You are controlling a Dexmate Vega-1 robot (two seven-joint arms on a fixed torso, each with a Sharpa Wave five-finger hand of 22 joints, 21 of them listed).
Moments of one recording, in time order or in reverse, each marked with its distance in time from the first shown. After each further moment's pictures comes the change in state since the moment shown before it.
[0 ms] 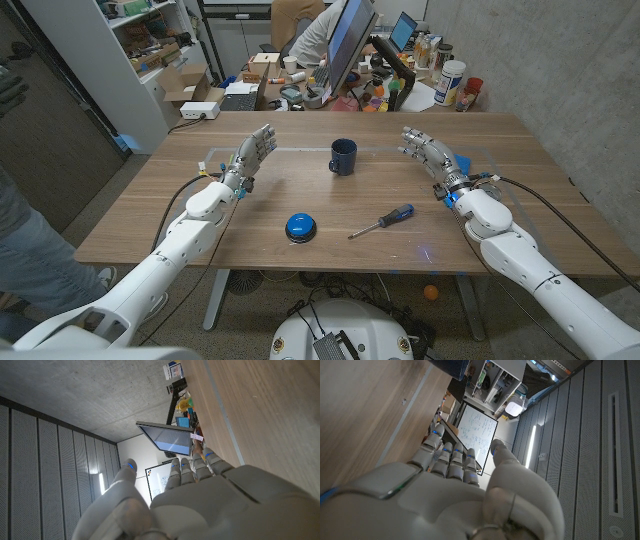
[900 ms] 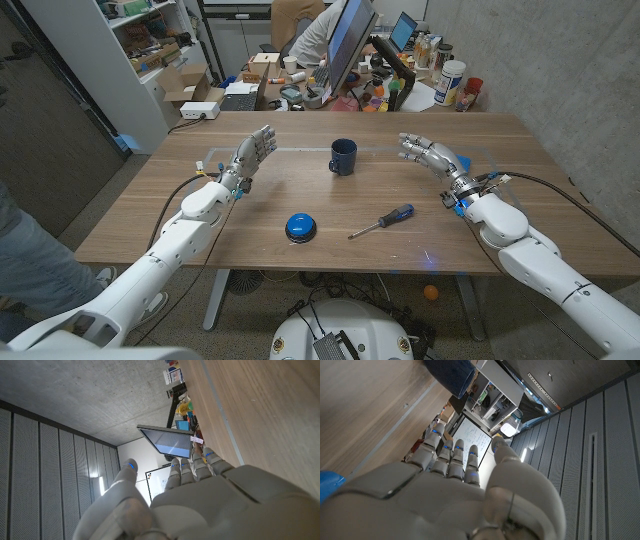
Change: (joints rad) left arm 0.025 0.036 -0.010 -0.049 -0.011 0.026 -0.011; left_hand 0.001 0.009 -0.003 -0.003 0.000 0.009 -0.002 0.000 0.000 0.000 0.000 0.000 0.000 0.000 0.000 0.000 0.000 0.002 0.009 -0.007 0.000; right arm -0.080 -0.115 0.021 -0.092 -0.113 0.038 -0.005; right_hand 0.038 -0.017 0.008 -0.008 0.000 0.052 -0.044 0.012 0.005 0.045 -0.034 0.008 0.005 0.036 -0.025 0.000 -0.014 0.005 0.005 0.000 0.003
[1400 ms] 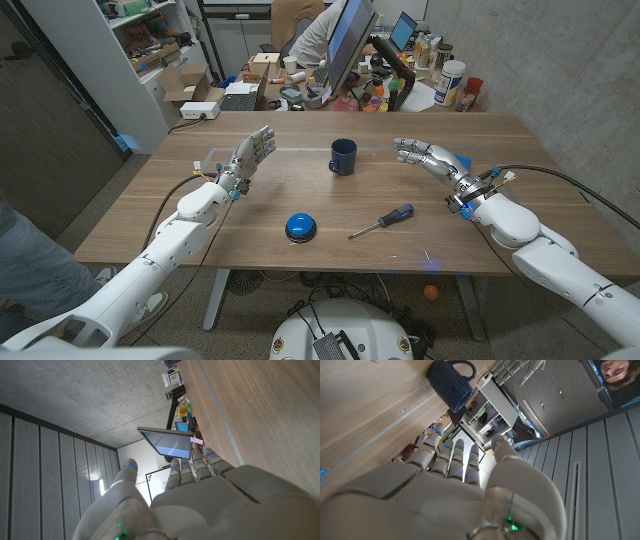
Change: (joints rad) left arm 0.023 0.026 -0.010 -0.041 -0.001 0.015 0.006; left_hand 0.000 0.000 0.000 0.000 0.000 0.001 0.001 0.000 0.000 0.000 0.000 0.000 0.000 0.000 0.000 0.000 0.000 0.000 0.000 0.000 0.000; right arm -0.044 -0.091 0.019 -0.067 -0.091 0.015 0.016; right_hand 0.024 -0.013 0.008 0.000 0.000 0.019 -0.028 0.000 0.000 0.007 -0.007 0.000 0.000 0.011 -0.011 0.000 -0.007 0.000 0.000 0.000 -0.001
